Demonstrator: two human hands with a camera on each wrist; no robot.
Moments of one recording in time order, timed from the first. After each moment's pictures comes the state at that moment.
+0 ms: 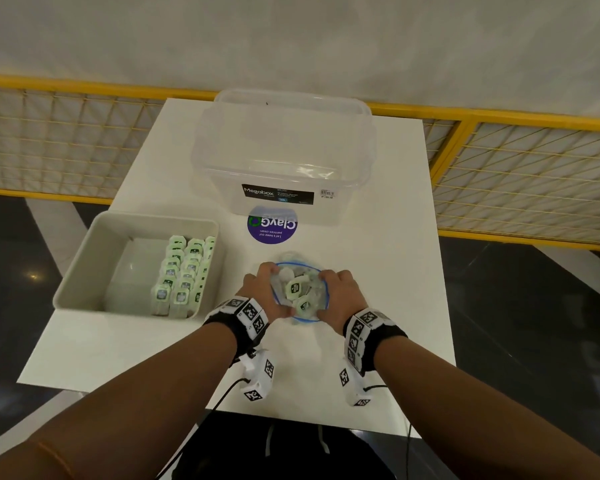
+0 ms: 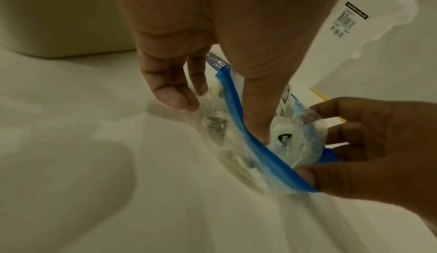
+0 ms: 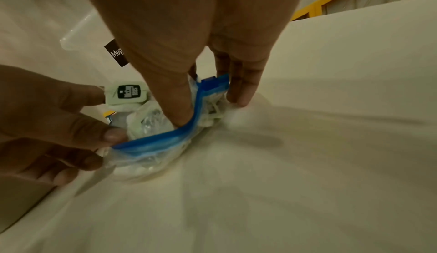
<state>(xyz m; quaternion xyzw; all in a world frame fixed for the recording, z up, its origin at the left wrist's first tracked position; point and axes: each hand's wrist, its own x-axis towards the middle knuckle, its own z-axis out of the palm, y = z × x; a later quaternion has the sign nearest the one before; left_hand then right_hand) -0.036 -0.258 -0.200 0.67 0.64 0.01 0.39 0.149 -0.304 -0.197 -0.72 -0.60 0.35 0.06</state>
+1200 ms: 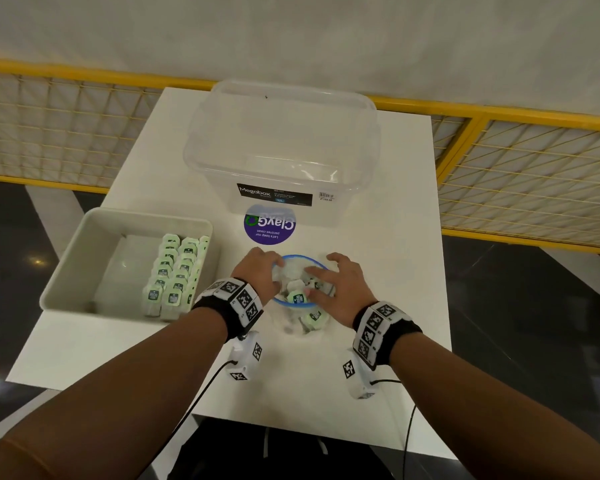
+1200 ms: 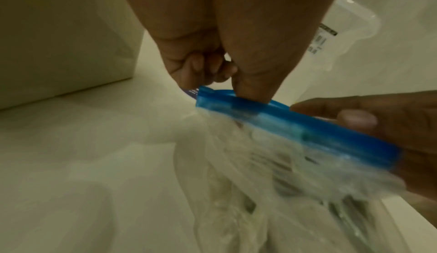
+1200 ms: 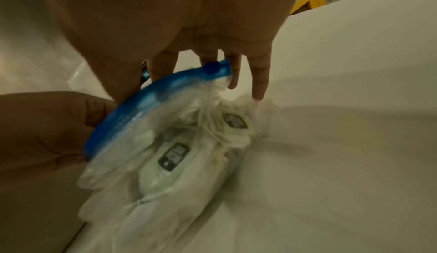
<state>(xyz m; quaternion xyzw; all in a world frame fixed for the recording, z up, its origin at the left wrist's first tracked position) -0.023 -0.217 -0.179 0.74 0.61 -0.02 0.29 0.174 -0.284 -0.196 -0.67 -0.64 0.35 0.14</state>
